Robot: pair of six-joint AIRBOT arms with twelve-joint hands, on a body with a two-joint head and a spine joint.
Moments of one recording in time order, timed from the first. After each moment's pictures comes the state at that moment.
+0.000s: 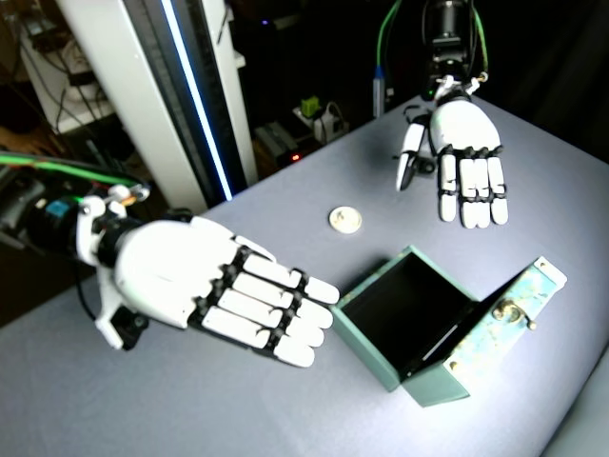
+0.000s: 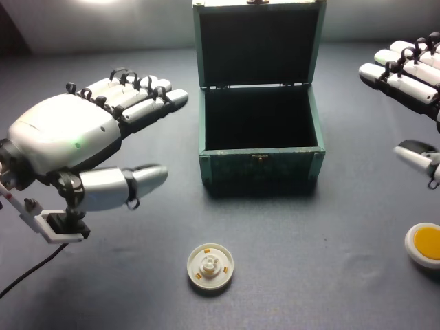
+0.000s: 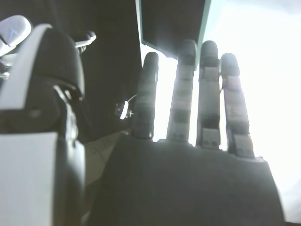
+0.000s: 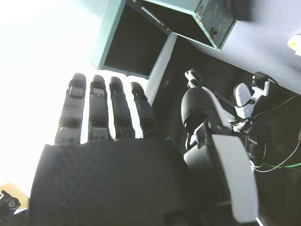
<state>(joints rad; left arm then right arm) 0.78 -1.01 1.16 0.03 -0.90 0.80 -0.81 -0.83 0.92 0.24 0.90 -1.27</state>
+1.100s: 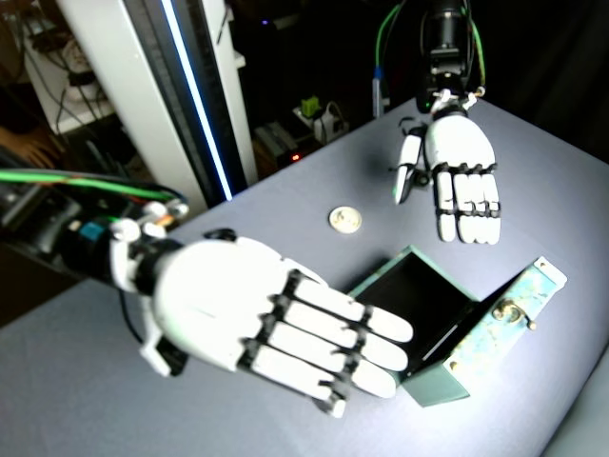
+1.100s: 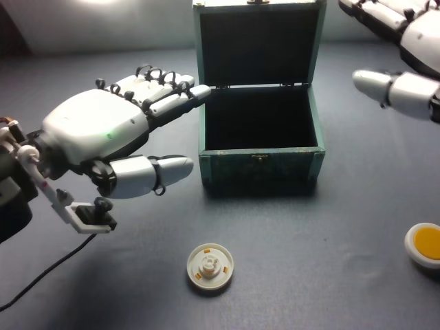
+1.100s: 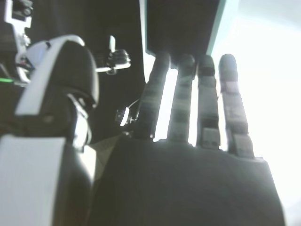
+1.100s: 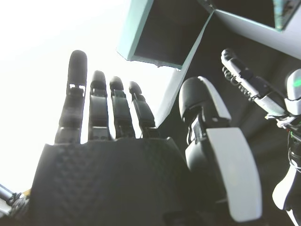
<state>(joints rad) 0.69 -1.10 1.24 0.07 -0.82 0.78 -0.54 -1.01 1.15 0.29 0.73 -1.23</state>
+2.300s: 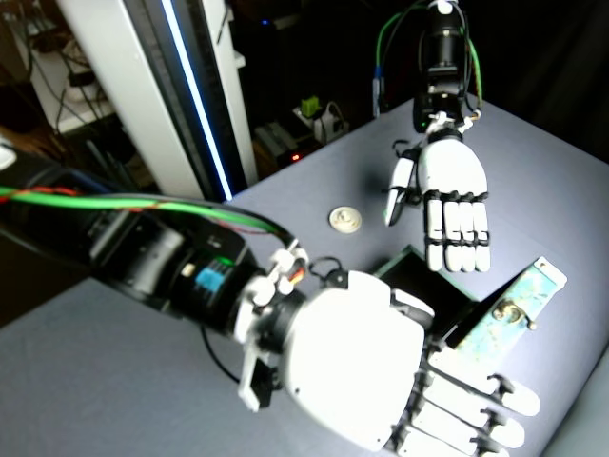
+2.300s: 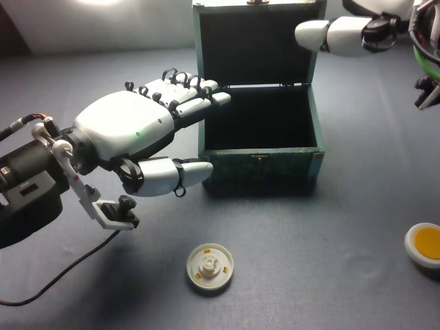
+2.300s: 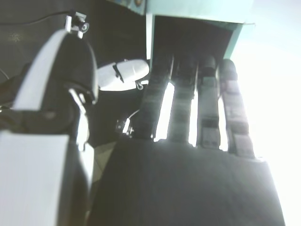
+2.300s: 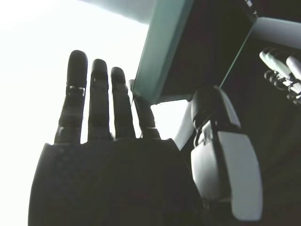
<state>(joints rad) 0.65 -1.19 1.31 0.11 -0.76 0.73 -0.33 -1.25 1.46 0.37 0.46 -1.23</state>
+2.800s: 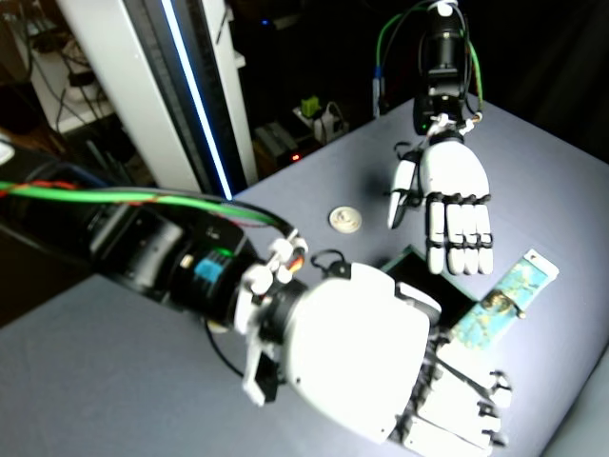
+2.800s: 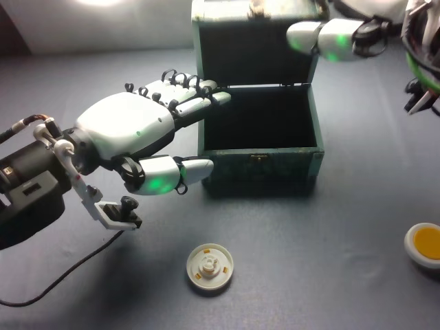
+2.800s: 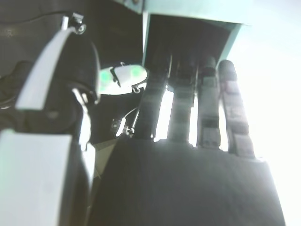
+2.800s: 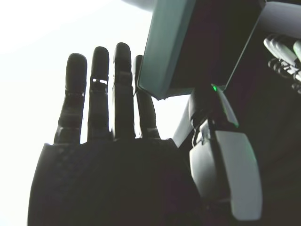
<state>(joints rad) 0.67 -1.20 1.33 0.07 -0.77 0.71 -0.33 -1.23 1.38 0.35 0.48 -1.23</state>
